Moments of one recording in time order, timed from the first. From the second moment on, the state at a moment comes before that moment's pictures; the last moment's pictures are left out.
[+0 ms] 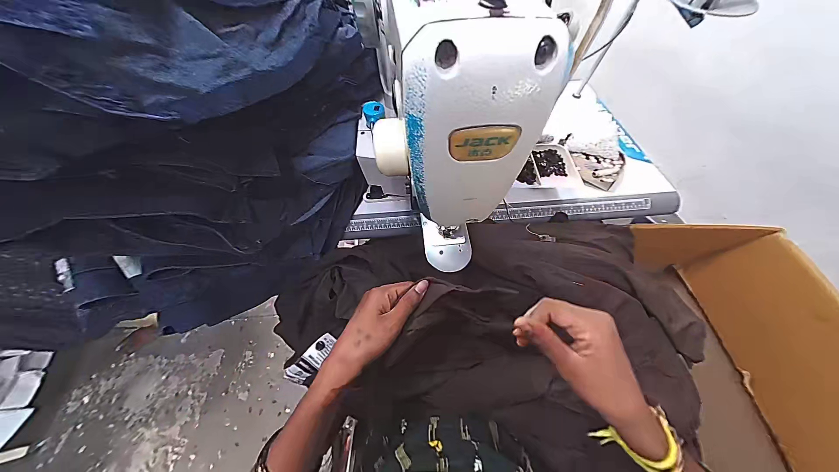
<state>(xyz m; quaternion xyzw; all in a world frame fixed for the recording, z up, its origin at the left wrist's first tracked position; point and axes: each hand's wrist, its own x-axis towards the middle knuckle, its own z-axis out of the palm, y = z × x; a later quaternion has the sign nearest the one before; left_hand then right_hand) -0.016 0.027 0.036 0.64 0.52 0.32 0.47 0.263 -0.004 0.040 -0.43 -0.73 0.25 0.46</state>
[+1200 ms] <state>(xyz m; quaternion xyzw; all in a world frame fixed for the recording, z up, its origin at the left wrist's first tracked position) -0.005 0.071 0.041 0.59 0.49 0.39 0.51 0.213 0.062 0.022 -0.47 -0.64 0.39 0.47</state>
